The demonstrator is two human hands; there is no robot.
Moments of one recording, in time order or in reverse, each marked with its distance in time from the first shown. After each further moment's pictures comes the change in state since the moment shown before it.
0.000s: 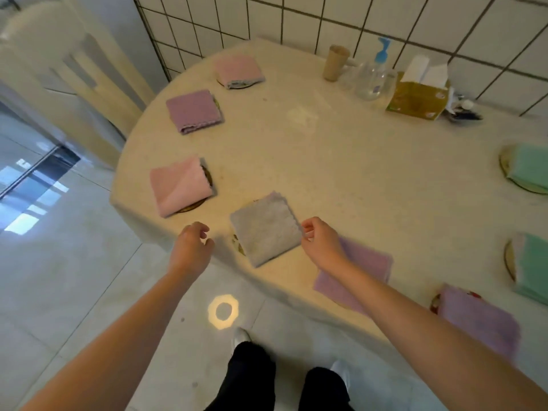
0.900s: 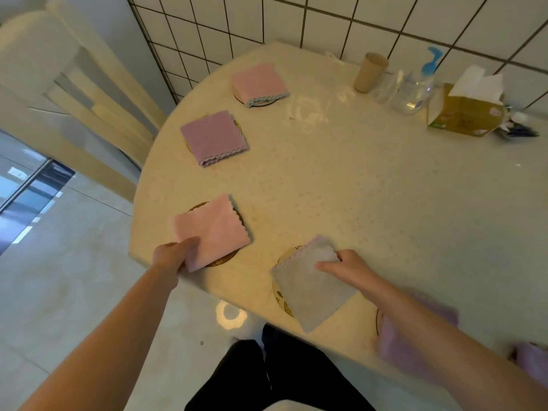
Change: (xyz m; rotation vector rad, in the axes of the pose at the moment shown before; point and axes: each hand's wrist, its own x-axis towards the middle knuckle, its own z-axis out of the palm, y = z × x) left_hand 0.178 -0.059 -0.071 -0.644 -0.063 -0.638; right_hand 0.091 -0.047 0.029 0.143 -0.298 0.479
